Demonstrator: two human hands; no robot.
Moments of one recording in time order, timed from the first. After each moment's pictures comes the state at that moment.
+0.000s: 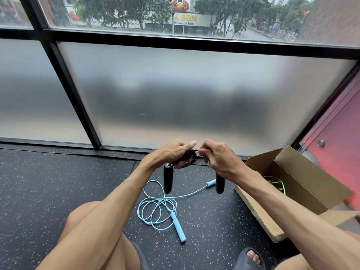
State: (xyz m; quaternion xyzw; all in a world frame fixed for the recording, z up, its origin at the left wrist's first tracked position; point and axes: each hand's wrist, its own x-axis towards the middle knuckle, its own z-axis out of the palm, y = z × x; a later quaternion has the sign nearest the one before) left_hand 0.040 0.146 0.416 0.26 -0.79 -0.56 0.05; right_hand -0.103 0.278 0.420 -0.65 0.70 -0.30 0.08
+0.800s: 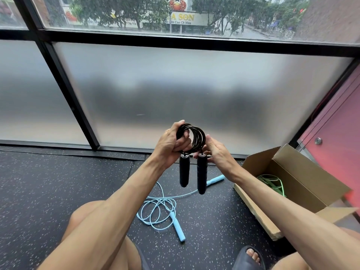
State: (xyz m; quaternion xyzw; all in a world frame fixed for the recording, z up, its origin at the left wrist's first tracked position) left_hand 0.022 0.155 0.423 0.13 -0.46 -0.83 0.28; right_hand -0.097 0.273 0.413 -0.44 0.65 -0.51 0.36
